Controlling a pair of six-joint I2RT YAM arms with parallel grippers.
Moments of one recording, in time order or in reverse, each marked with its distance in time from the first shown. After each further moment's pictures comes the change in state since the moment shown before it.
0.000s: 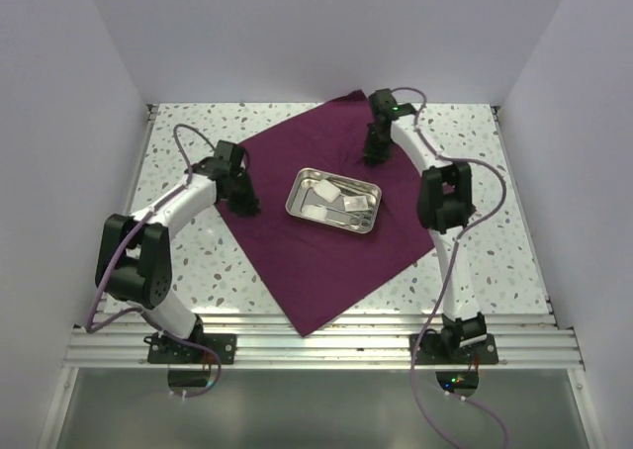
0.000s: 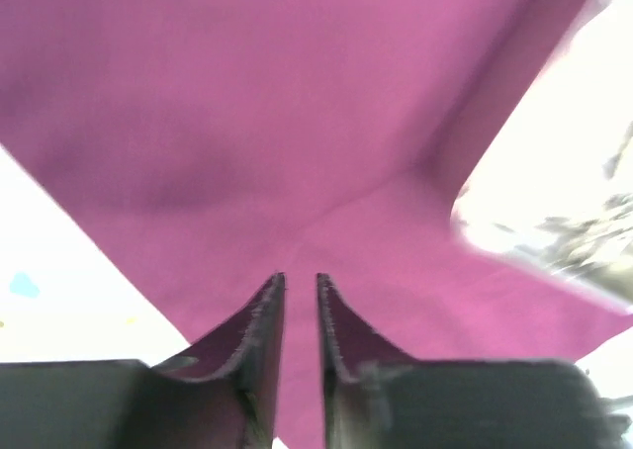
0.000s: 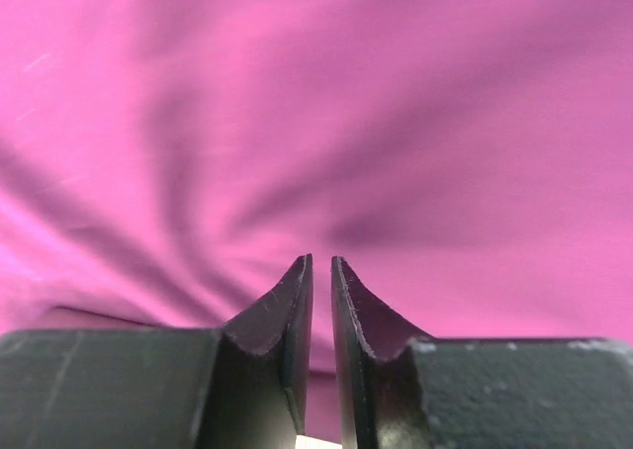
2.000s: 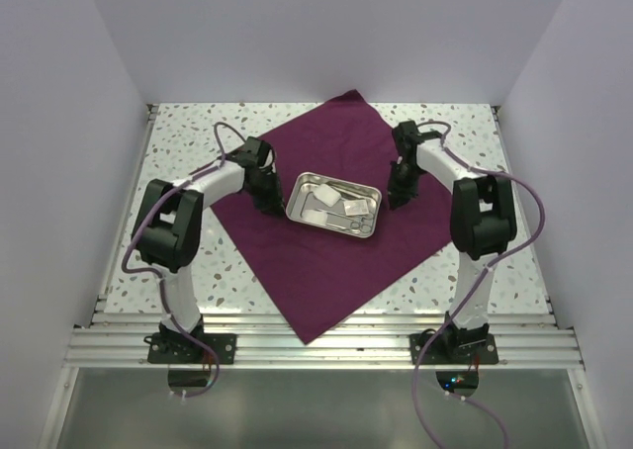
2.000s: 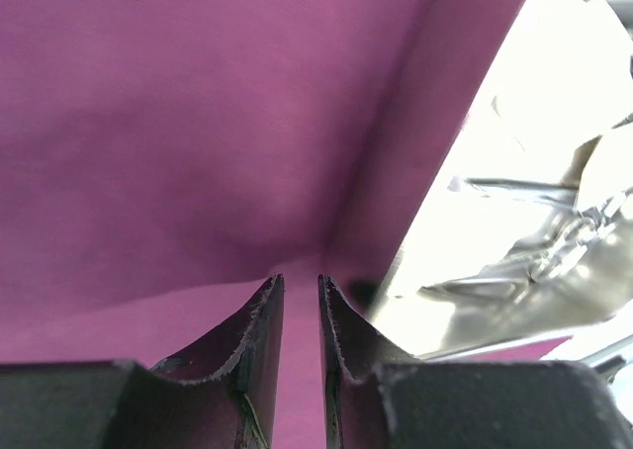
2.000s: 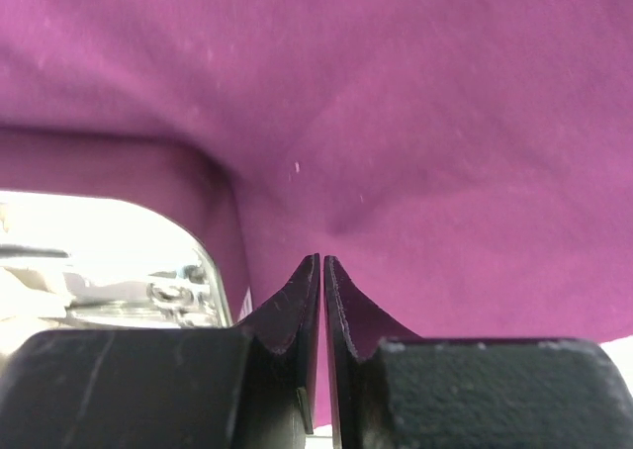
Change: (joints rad) left arm -0.054 0.312 0.249 0.038 0.154 0.076; right arm -0.096 -0.531 -0.801 0.032 -0.037 -0.018
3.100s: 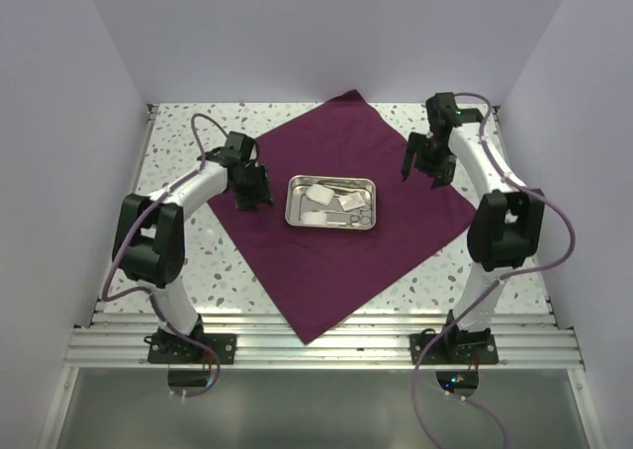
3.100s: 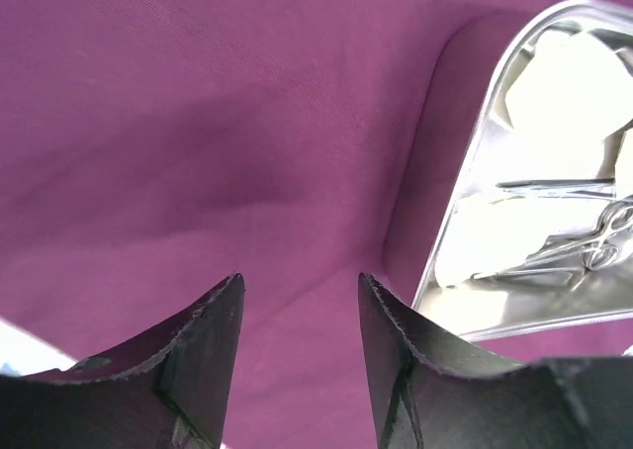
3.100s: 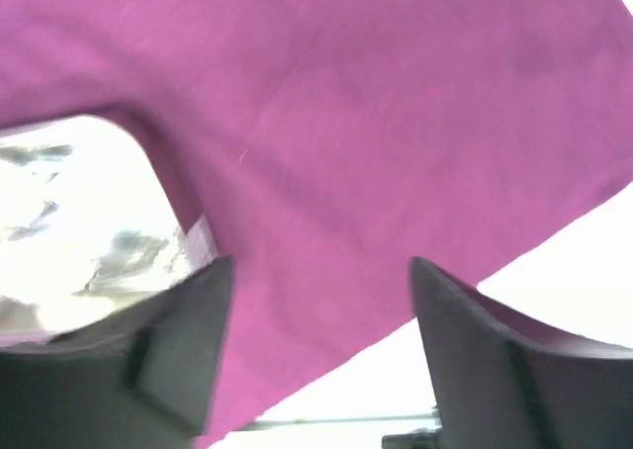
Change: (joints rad) left arm 0.029 -0.133 -0.049 -0.052 -0.122 0.032; right arm -0.113 -0.044 0.192 -0.139 0.042 -0.095
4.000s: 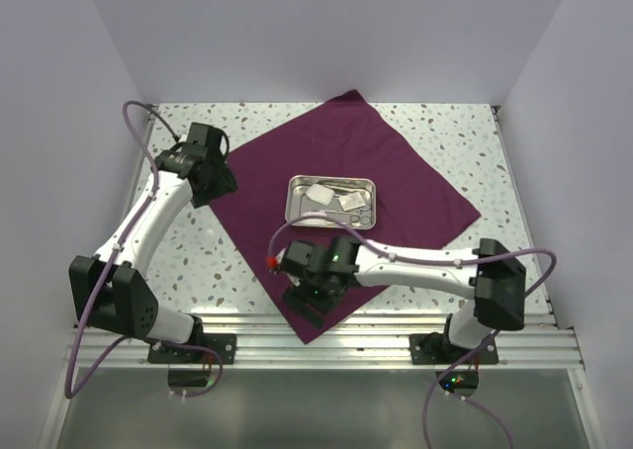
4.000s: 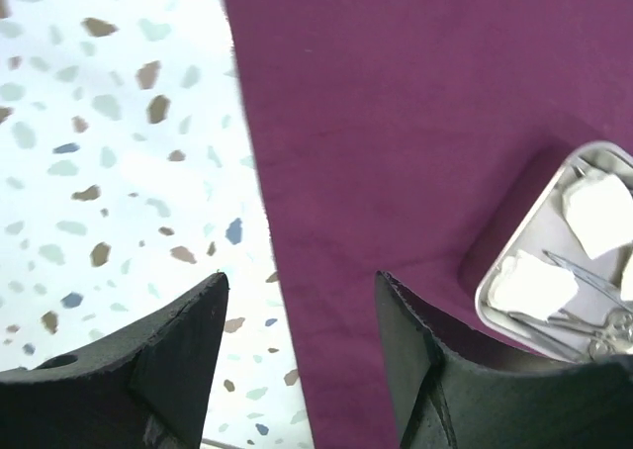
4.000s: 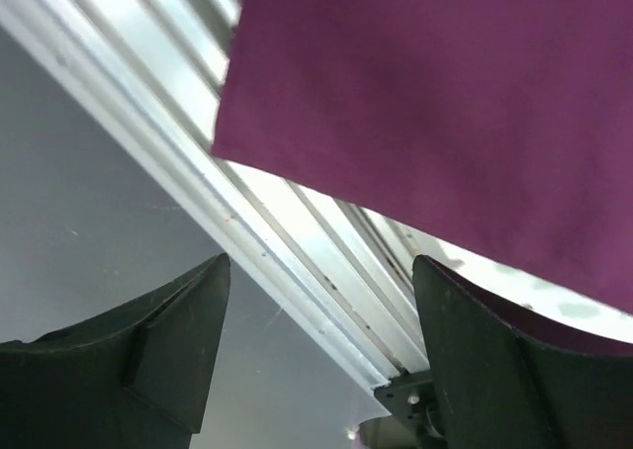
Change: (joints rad) left arm 0.062 -0.365 0.031 -0.291 -0.391 -0.154; right arm 1.121 -0.359 -0.479 0.134 -0.079 -0.076
